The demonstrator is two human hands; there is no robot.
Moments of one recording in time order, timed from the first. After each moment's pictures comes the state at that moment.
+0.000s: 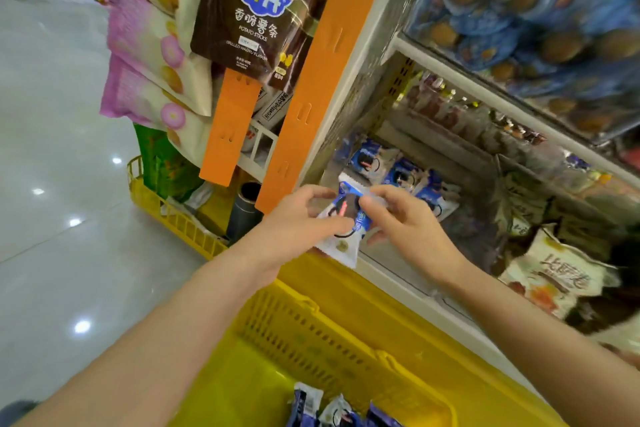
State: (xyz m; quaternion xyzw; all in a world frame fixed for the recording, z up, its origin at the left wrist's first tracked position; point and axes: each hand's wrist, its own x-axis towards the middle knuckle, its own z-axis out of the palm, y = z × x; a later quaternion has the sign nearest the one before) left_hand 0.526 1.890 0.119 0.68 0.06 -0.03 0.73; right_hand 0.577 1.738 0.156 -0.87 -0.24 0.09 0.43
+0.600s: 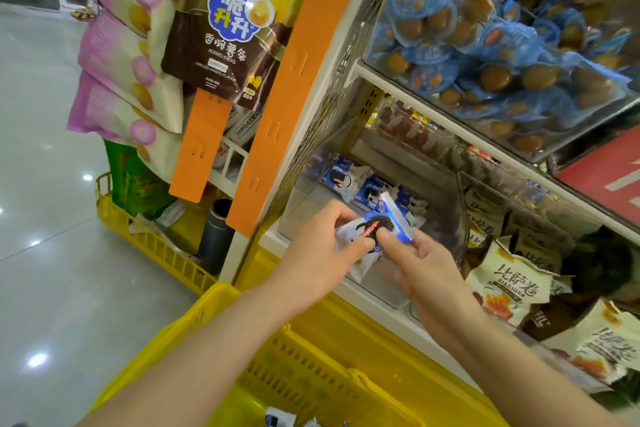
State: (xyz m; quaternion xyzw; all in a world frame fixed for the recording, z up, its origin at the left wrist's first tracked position) left_hand 0.535 1.832 0.124 0.76 -0.06 0.13 0.63; right_hand 0.555 1.685 0.158 -0.78 -0.06 0.10 0.61
